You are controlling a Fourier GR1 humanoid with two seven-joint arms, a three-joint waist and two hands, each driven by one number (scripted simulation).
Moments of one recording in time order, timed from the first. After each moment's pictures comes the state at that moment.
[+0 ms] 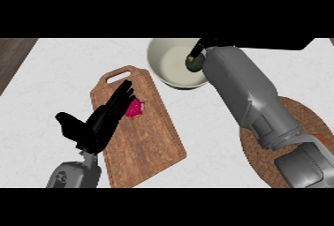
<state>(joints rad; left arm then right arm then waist) -0.16 0.02 -0.13 -1.58 0.16 -0.10 0.20 -1.32 -0.09 0.14 -0.30 0.84 -0.49 0.79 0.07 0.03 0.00</state>
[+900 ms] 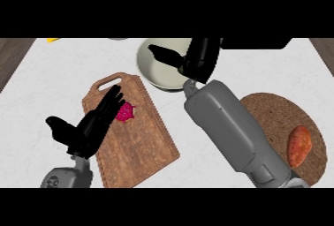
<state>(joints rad) -0.11 0.05 -0.09 -1.56 0.17 -0.10 0.18 -0.97 -0.01 0.32 -1.01 0.61 -1.01 0.47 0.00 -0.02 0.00</state>
